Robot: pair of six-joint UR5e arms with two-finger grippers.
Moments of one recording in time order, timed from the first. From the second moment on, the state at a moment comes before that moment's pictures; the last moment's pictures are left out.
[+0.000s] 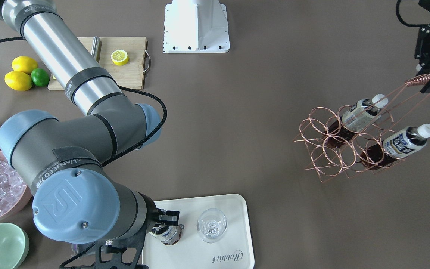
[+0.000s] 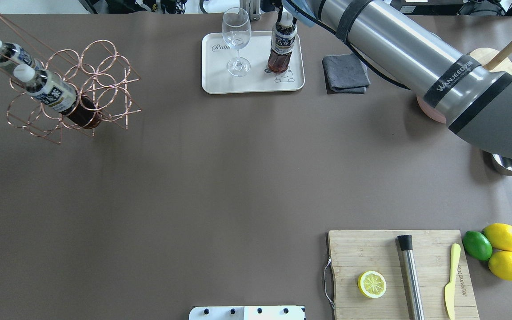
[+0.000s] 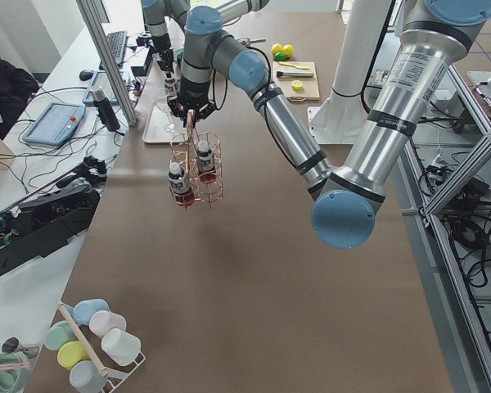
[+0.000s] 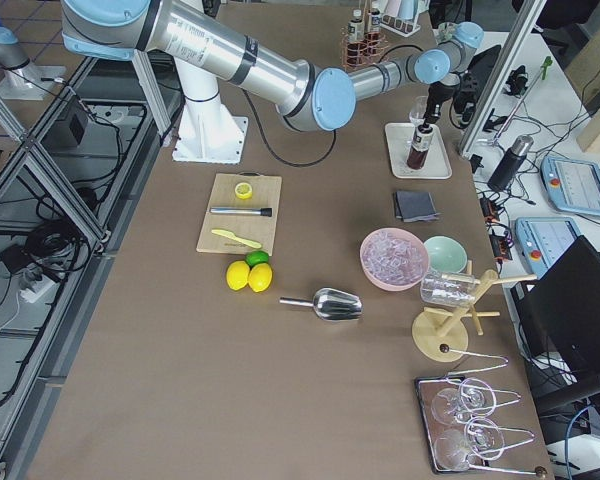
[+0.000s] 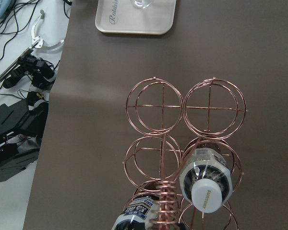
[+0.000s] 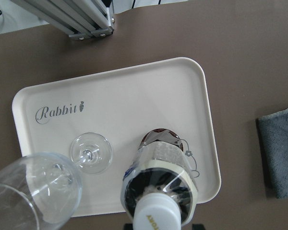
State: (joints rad) left arm -1.34 -1.97 -2.10 -1.26 -2.25 0.79; right arm 1.00 -0.27 0.65 -1.41 2.33 0.88
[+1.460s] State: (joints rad) left arm -1.51 -1.94 -1.79 -1.53 -2.24 1.10; right arm 1.14 -1.01 1.64 -1.93 2.26 0.48
